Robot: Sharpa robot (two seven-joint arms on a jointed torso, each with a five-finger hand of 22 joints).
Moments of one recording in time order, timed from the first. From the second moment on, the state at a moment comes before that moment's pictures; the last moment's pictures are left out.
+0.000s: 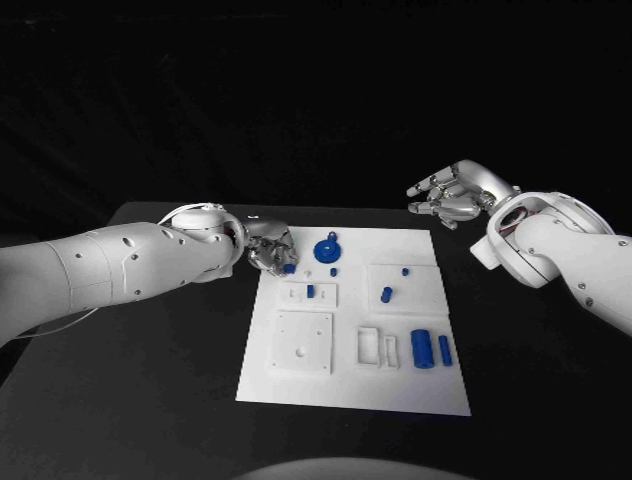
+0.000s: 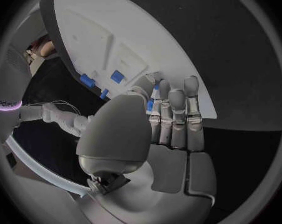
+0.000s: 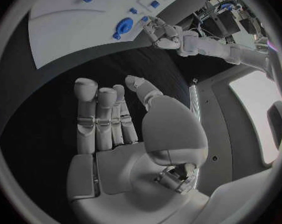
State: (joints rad) left arm 1.29 -0.70 -0.23 1.14 -1.39 -0.06 0.09; left_hand 1.42 -0.11 0.13 -0.05 0.48 0.98 0.07 0.07 0.07 1.05 0.00 0.88 0.24 1.14 -0.05 1.28 0.54 0.06 1.15 -0.07 0.44 1.31; right arm 1.10 -0.67 0.25 1.25 -1.21 -0.25 0.01; right_hand 1.20 -0.09 0.30 -0.18 0.56 1.05 0.11 0.06 0.07 1.12 0.00 0.88 0.77 1.37 -0.07 0.87 1.02 0.10 1.46 -0.08 0.57 1.31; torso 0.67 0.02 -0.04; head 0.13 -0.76
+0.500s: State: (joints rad) left arm 1.29 -0.70 -0.23 1.14 -1.39 -0.06 0.09; left_hand 1.44 -0.11 0.12 -0.05 0.48 0.97 0.11 0.06 0.06 1.06 0.00 0.87 0.24 1.14 -0.05 1.28 0.54 0.06 1.16 -0.07 0.45 1.31; right arm 1.10 -0.67 0.25 1.25 -1.21 -0.25 0.01; right_hand 1.20 -0.09 0.30 -0.18 0.56 1.05 0.11 0.06 0.07 1.12 0.00 0.88 0.77 1.37 -0.07 0.87 1.02 0.10 1.46 -0.08 0.57 1.31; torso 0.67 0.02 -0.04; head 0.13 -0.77
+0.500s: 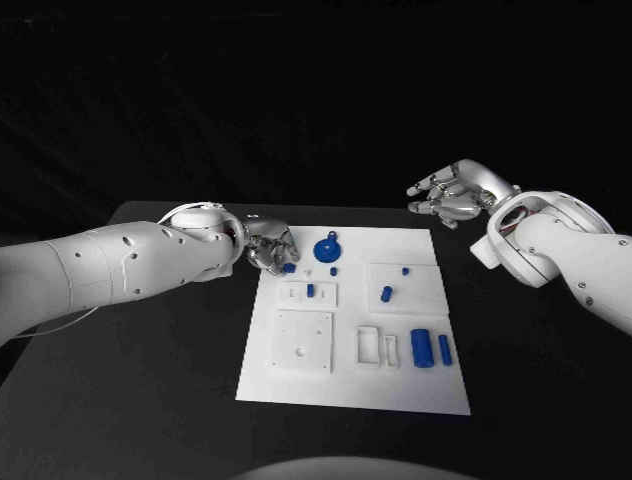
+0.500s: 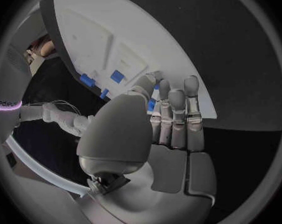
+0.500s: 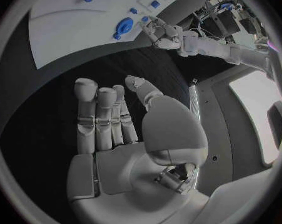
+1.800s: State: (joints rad) left arm 1.29 -0.69 -0.23 1.12 -1.41 -0.08 0.09; left_hand 1.47 -0.07 0.03 -0.01 0.25 1.08 0.10 0.07 0.06 1.07 0.00 0.89 0.25 1.17 -0.05 1.27 0.54 0.06 1.19 -0.07 0.42 1.31; right arm 1.10 -0.67 0.25 1.25 -1.21 -0.25 0.01; right_hand 1.20 -0.09 0.30 -0.18 0.57 1.05 0.11 0.06 0.07 1.12 0.00 0.88 0.77 1.37 -0.07 0.87 1.02 0.10 1.46 -0.08 0.57 1.31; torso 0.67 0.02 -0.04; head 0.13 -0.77
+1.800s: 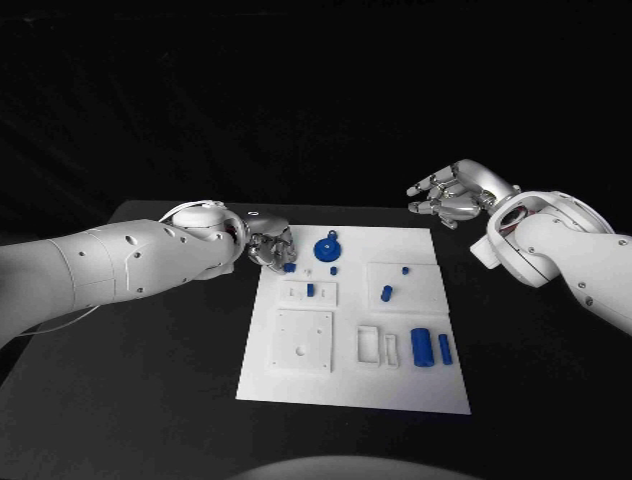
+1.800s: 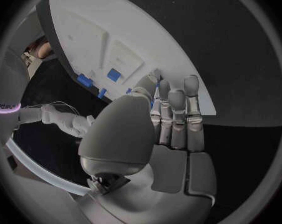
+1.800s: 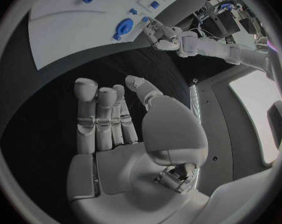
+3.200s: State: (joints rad) left arm 1.28 -0.69 -0.23 1.12 -1.41 -0.10 0.12; left_hand 1.45 -0.03 0.06 -0.03 0.31 1.12 0.09 0.07 0.06 1.09 0.00 0.88 0.27 1.18 -0.06 1.27 0.57 0.06 1.19 -0.07 0.46 1.31; right arm 1.10 -0.67 0.25 1.25 -1.21 -0.24 0.01; right_hand 1.20 -0.09 0.30 -0.18 0.57 1.05 0.11 0.06 0.07 1.12 0.00 0.88 0.77 1.37 -0.07 0.87 1.02 0.10 1.46 -0.08 0.57 1.31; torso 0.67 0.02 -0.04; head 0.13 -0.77
